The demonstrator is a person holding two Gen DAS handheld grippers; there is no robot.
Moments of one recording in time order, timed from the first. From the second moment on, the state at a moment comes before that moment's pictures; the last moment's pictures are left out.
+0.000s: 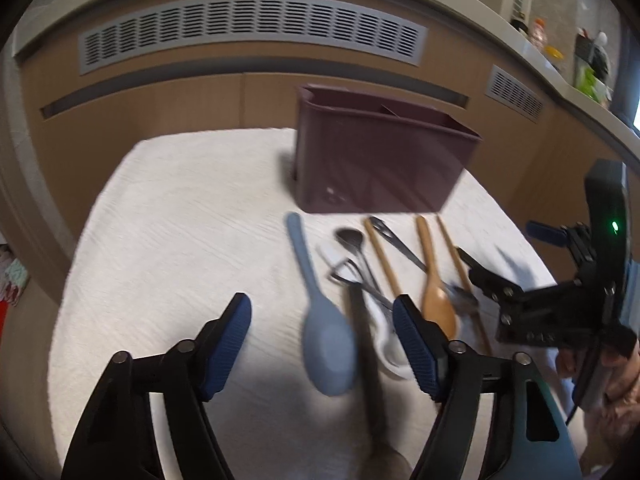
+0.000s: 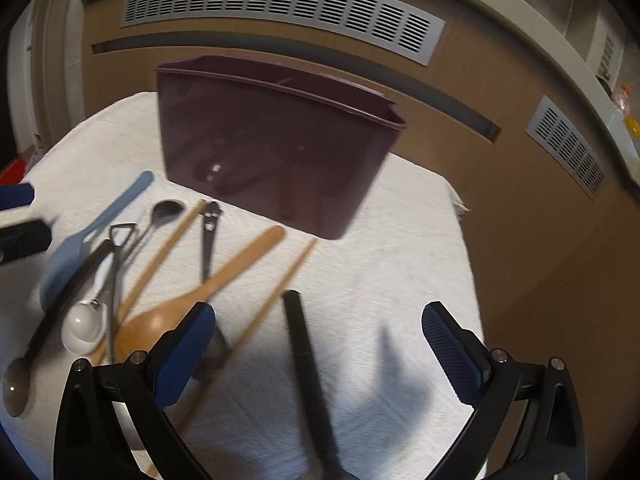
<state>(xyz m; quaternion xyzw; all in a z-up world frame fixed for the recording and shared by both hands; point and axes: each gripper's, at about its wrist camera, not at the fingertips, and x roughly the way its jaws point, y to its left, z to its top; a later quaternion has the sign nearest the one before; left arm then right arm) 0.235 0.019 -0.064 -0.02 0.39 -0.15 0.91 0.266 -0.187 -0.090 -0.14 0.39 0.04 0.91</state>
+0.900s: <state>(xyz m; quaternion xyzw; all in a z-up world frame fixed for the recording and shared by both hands) 0.208 -0.009 -0.050 0.02 0.35 -0.13 0.93 0.214 -0.215 -0.069 -0.09 0.34 0.05 0.93</state>
